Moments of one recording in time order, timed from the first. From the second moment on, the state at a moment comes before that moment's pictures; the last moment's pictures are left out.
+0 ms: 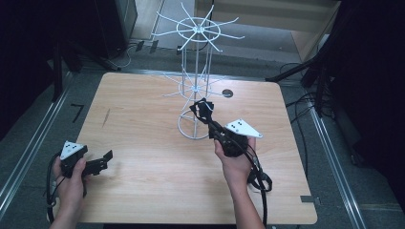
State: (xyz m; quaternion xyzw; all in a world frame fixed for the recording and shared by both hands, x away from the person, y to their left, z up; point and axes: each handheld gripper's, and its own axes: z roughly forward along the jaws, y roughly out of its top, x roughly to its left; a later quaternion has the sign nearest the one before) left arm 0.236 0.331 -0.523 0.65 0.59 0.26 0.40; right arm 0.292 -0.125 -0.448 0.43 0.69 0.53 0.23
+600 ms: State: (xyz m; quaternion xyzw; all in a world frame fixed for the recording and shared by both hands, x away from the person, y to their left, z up) left arm 0.236 0.331 -0.523 0.65 0.59 0.26 0.40; right arm 0.285 -0.122 -0.456 0.41 0.71 0.54 0.21
